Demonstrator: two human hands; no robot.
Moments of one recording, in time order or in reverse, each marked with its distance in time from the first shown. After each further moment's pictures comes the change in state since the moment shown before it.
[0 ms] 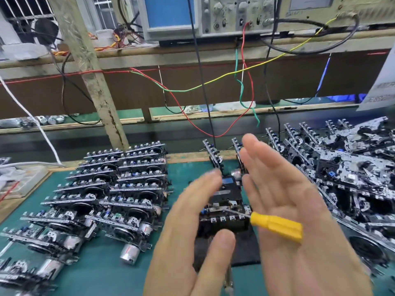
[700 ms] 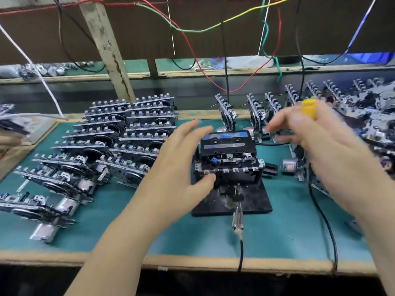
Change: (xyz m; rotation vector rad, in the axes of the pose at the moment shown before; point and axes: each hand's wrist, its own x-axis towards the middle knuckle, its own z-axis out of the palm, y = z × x) left_hand -0.003 -0.068 -0.025 0.296 -0.320 -0.250; right_hand 0.028 -0.006 -0.088 -0.873 -0.118 -0.009
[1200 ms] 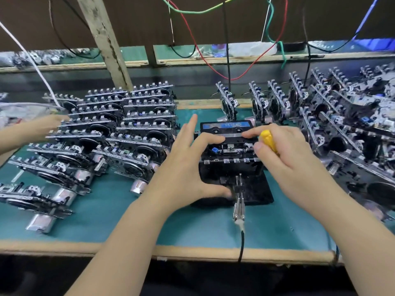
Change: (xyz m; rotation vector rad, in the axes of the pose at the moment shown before) left_hand 0.011 -0.026 0.036 -0.016 -0.153 -0.061; right_hand -0.009 0.025 0.031 -0.394 -0.172 0.063
